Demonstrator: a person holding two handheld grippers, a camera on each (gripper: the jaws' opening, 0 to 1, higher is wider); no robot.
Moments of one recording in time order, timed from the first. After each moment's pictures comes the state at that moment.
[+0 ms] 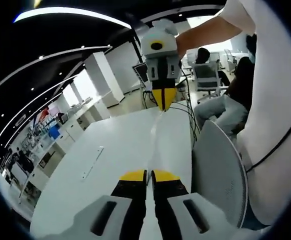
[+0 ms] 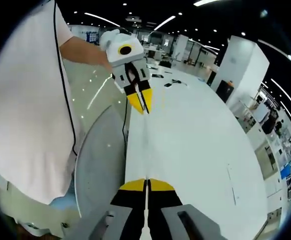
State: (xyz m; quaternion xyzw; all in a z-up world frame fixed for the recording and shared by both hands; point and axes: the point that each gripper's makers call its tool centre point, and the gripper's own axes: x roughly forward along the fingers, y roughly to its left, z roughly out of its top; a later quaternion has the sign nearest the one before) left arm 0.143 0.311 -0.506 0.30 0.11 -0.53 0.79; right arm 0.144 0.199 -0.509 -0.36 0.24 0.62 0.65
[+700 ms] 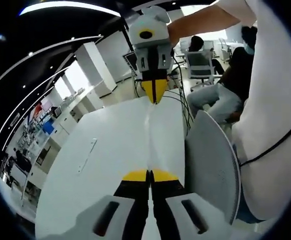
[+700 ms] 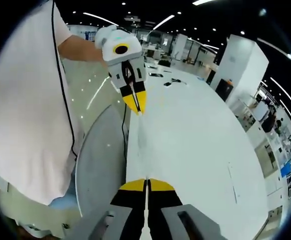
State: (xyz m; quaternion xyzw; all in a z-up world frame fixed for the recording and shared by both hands) left arm 0.136 0.313 -0.515 0.32 0.16 -0.53 0.77; right arm 0.145 0.197 -0.512 -0.35 0.24 0.62 0.66
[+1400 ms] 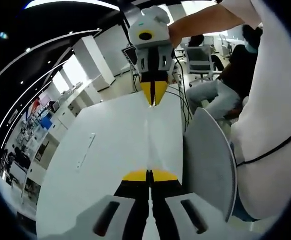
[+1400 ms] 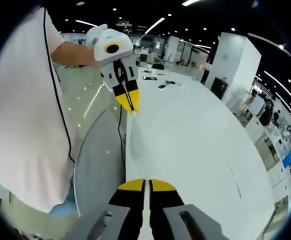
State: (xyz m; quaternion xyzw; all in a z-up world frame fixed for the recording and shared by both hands) left arm 0.135 0.313 -0.512 0.34 0.18 -0.52 0.76; right arm 0.150 0.197 -0.519 -0.32 0.25 0.61 0.68
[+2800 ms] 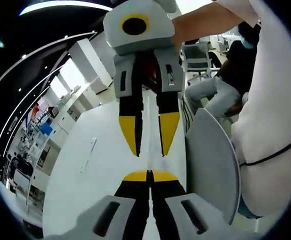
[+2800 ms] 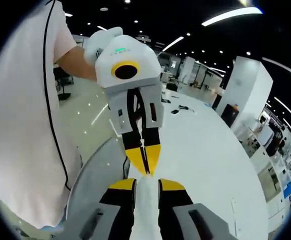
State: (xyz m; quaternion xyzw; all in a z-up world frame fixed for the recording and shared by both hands) left arm 0.141 0.303 -0.504 0.36 0.17 -0.53 0.75; right arm 0.133 0.306 -0.496 -0.32 0.15 0.67 0.65
